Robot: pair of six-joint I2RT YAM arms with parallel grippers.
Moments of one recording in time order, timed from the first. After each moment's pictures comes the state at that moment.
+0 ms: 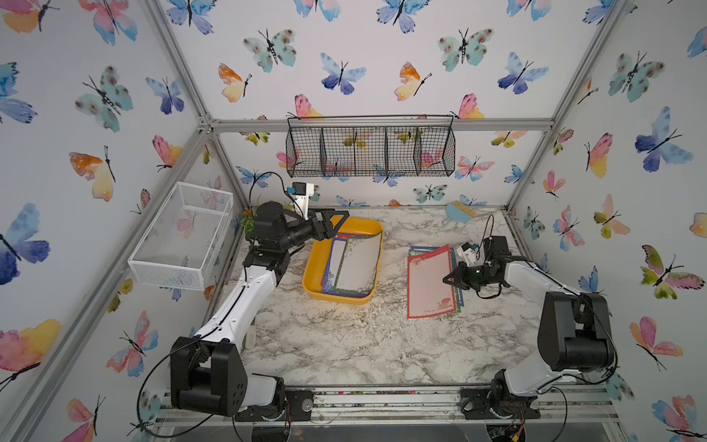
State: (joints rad) left arm -0.17 1.36 1.11 0.21 0.78 -0.53; right arm 0.02 1.61 0.99 -0.58 -0.68 0.22
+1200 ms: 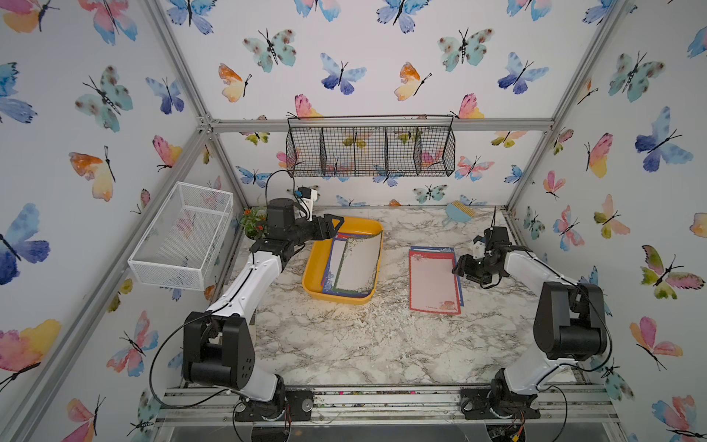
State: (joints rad) left arm -0.16 1.53 1.23 -0.13 0.57 -0.33; right arm 0.02 1.66 1.13 -0.64 -0.27 0.25
